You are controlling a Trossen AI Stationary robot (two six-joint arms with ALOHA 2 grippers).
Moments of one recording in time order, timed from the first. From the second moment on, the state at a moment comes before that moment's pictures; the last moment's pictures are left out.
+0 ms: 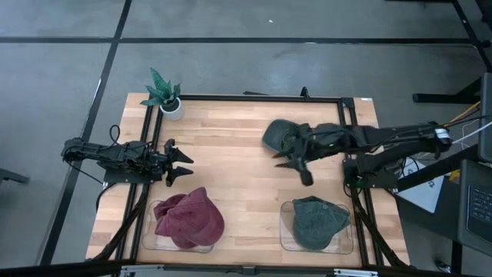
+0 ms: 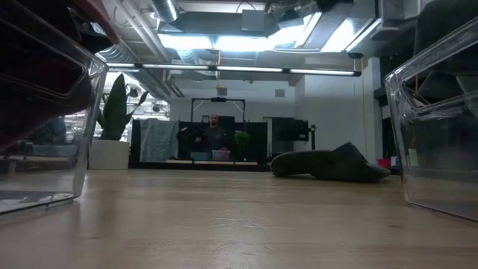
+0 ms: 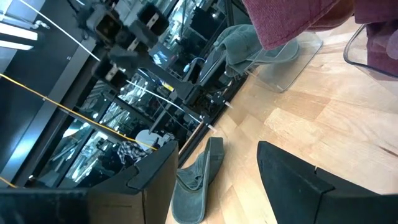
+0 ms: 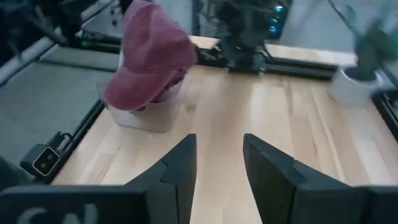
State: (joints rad) left arm -0.14 0.01 0.01 0.02 -0.01 0.93; right arm 0.10 1.13 1.05 -0.31 -0.05 -0.09
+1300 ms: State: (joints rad) left arm -0.14 0.01 0.01 0.02 -0.01 0.93; right arm 0.31 1.98 2.03 -0.59 -0.08 -0.33
